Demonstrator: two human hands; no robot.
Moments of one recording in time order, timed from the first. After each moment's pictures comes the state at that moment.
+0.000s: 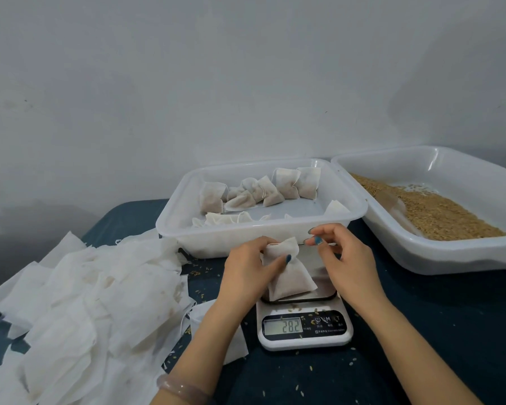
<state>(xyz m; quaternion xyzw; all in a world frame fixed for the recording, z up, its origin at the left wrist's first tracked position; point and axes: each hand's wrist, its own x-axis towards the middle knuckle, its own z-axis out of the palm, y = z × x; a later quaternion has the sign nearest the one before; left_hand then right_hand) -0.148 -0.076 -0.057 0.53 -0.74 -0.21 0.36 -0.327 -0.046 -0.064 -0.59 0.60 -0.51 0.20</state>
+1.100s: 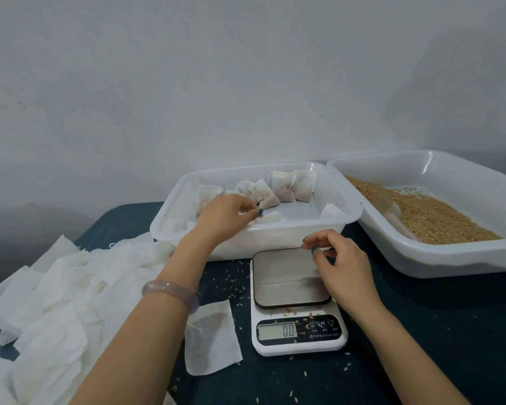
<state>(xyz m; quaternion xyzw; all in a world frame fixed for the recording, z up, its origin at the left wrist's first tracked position) -0.125 -0.159 0.002 0.54 -0.80 -0.11 0.22 -0.328 -0.046 -0.065 -0.60 0.60 -0.51 0.17</state>
